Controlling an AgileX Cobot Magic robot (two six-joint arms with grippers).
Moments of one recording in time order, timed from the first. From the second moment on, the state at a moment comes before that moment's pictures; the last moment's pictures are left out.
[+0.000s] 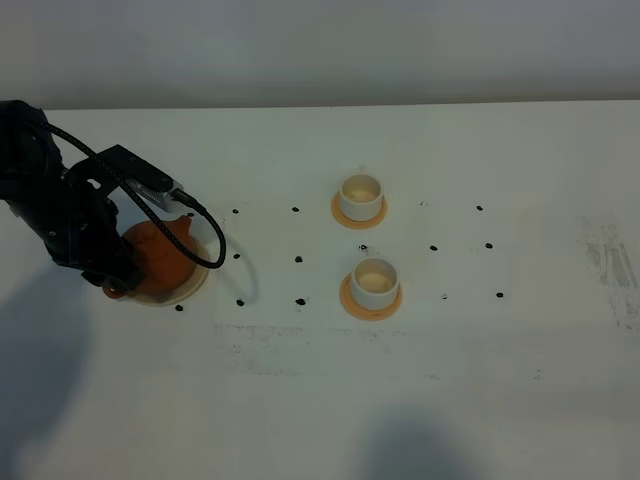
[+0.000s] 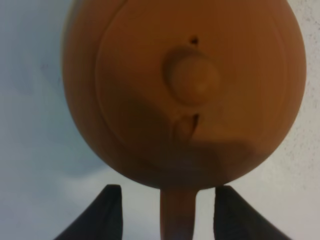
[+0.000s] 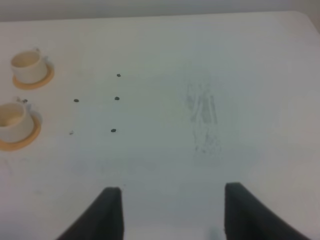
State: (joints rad) left arm -0.11 1.95 -1.23 -0.10 0.73 0.67; right arm -0.07 -0.01 -0.51 0.19 1.09 -0.19
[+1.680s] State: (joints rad) left arm -0.12 1.87 -1.23 -0.07 0.75 0.67; right arm -0.07 -0.01 -0.51 0.19 1.09 -0.19
